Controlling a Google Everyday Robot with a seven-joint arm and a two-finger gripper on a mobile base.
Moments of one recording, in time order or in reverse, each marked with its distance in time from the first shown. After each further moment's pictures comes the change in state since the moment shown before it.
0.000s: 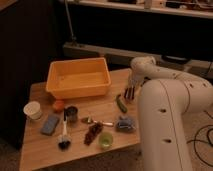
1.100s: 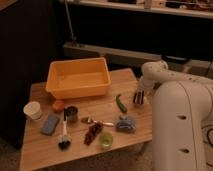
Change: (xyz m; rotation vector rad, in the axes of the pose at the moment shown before) arm 0.017 -0.072 -0.017 0.033 -0.022 0.061
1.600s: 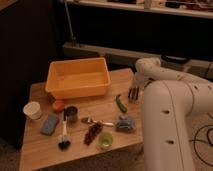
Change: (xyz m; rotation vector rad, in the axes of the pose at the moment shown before) arm -0.029 0.059 0.015 -0.014 -0.011 -0.031
